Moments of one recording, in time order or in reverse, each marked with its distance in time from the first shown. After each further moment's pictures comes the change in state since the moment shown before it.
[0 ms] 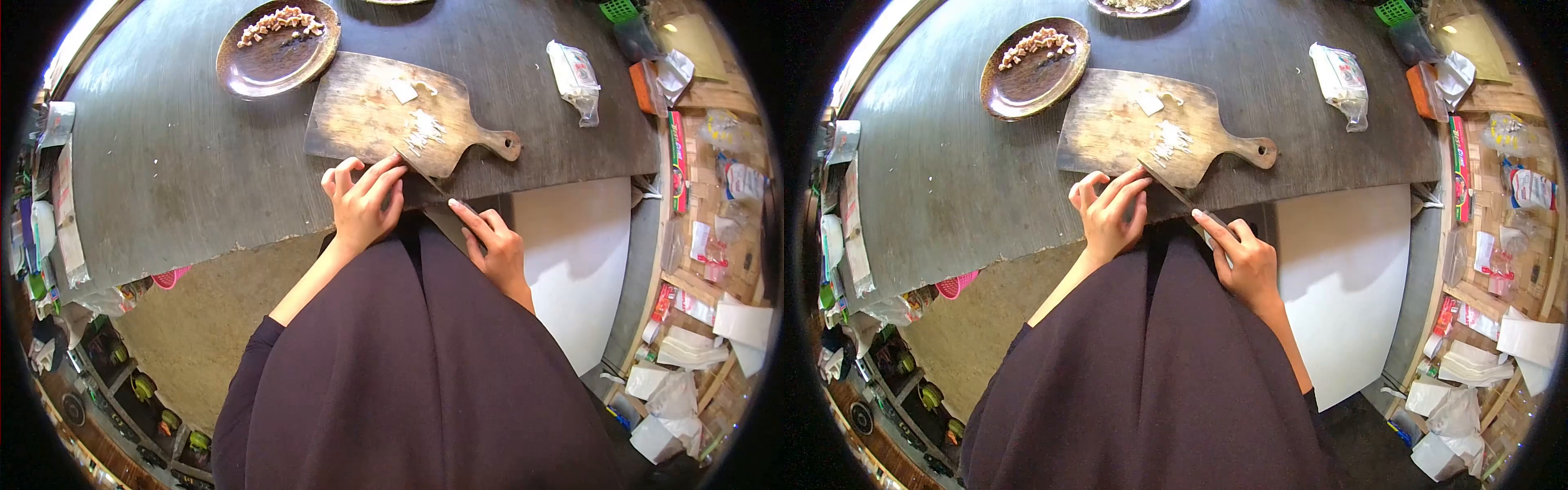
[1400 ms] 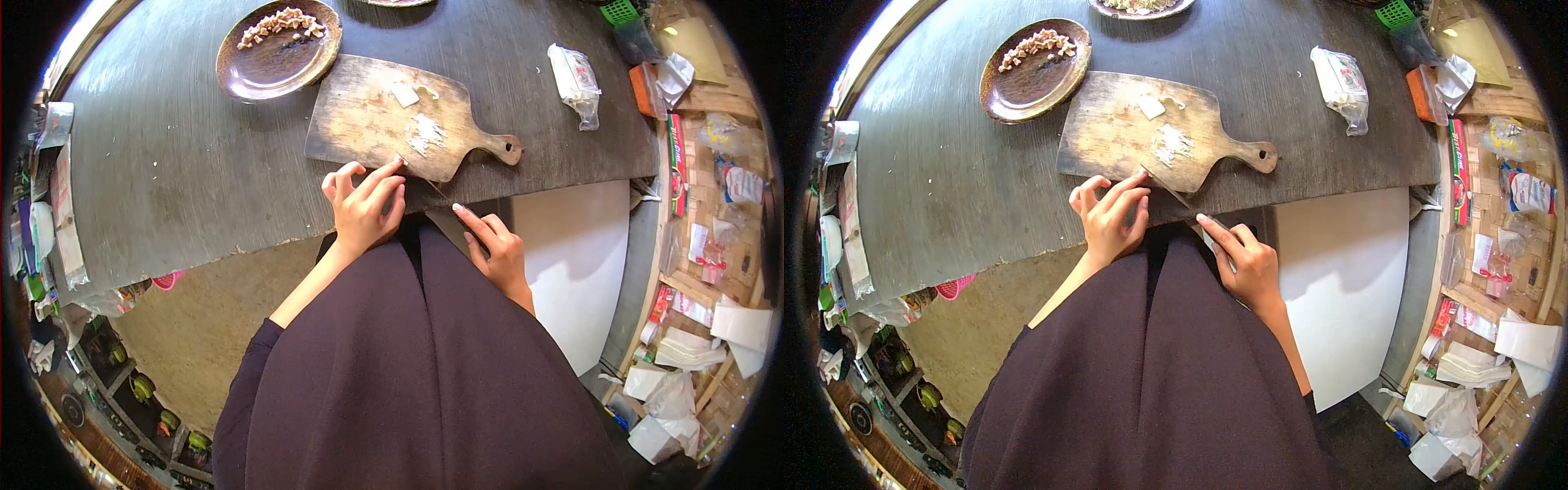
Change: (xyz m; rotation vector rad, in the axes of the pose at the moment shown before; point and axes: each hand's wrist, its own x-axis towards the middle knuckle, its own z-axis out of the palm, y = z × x) left_hand 0.001 -0.001 0.001 -0.021 0.026 -0.002; right_hand 0.000 0.008 0.003 0.027 0.022 -0.026
